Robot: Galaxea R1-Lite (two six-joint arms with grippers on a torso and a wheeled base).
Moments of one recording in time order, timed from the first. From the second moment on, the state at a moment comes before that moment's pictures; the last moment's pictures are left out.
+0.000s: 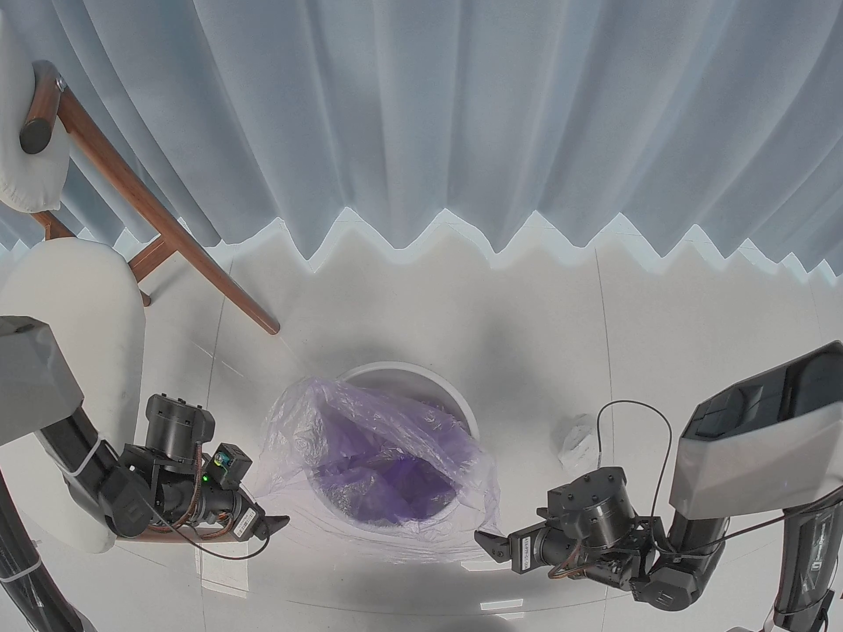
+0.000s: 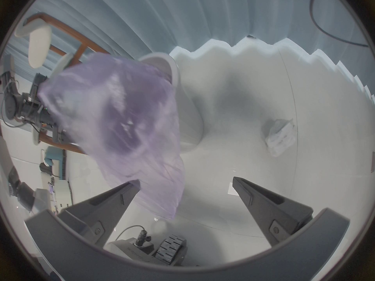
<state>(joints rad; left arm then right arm) -0.23 1.96 -0.41 -0.66 -0.06 0.42 0.76 2.27 -0.39 -1.19 -0.14 0.39</state>
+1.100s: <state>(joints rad) -0.30 1.90 -0.63 -0.68 -0.06 0.32 0.62 2.14 -0.56 -1.31 -0.09 0.24</state>
